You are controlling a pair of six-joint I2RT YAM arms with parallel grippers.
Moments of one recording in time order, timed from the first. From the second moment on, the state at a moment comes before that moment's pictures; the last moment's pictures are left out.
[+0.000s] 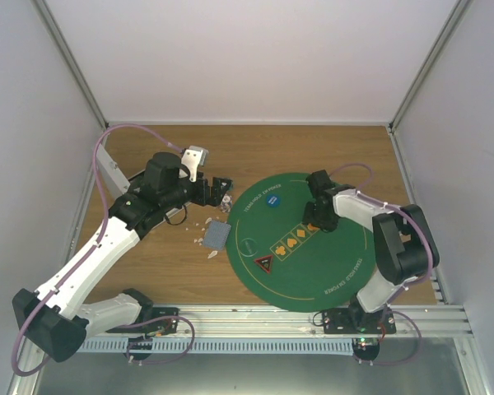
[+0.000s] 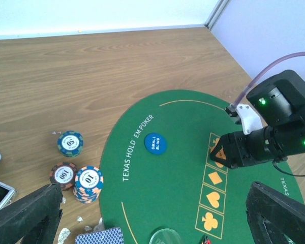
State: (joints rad) left arm -0.51 1.11 1.08 -0.48 0.17 -0.28; right arm 0.34 1.66 0.93 -0.62 0.08 0.59
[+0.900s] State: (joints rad) left arm -0.51 1.11 1.08 -0.48 0.15 -0.28; right arm 0.06 1.75 1.02 -0.57 0.10 0.42
